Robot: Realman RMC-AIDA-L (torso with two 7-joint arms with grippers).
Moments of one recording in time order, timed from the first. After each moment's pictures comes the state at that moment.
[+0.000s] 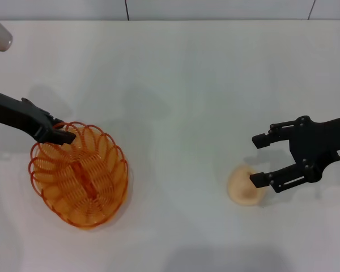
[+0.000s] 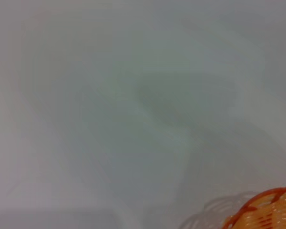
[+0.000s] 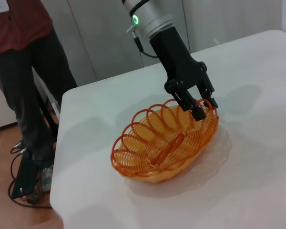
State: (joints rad) left arm -0.72 -1.96 0.77 0.76 2.61 1.46 -1.85; right arm 0.45 2.01 -1.17 -1.18 -1.95 -1.68 1.77
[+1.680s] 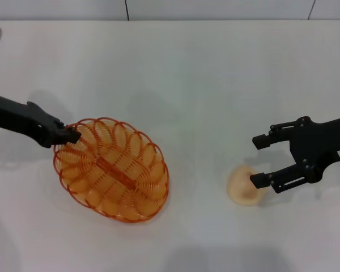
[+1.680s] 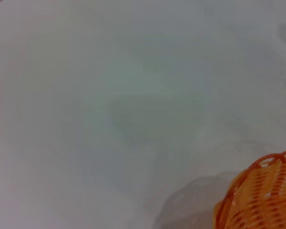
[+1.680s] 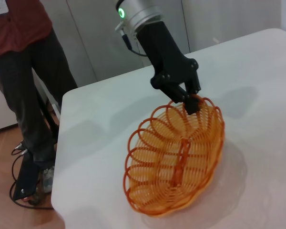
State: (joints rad) left arm -0.66 -1.99 0.77 0.91 2.52 1.62 -1.89; right arm 0.45 2.01 -1.16 -1.18 -1.95 -1.69 1.78
